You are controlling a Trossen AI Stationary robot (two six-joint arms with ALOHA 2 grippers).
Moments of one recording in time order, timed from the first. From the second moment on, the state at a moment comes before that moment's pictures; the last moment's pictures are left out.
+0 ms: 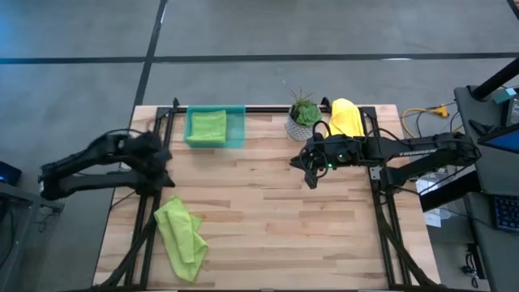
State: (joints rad) left arm 0.31 0.58 0.76 -1.29 0.44 -0.60; right arm 0.03 1.17 0.94 -0.30 0.12 0.35
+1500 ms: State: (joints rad) left arm 0.26 1.85 0.68 -1.21 0.30 -0.11; right arm 0.04 1.17 0.94 -0.30 0.09 0.40
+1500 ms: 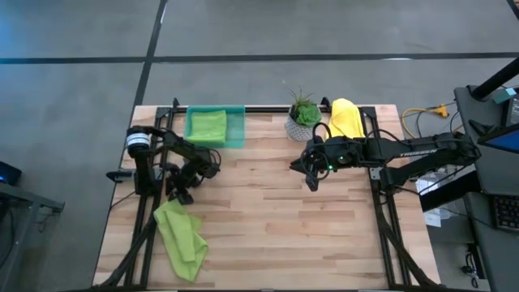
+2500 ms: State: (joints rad) left arm 0.15 1.11 0.86 0.35 0.00 -0.77; right arm 0.09 1.17 0.94 0.04 0.02 0.33
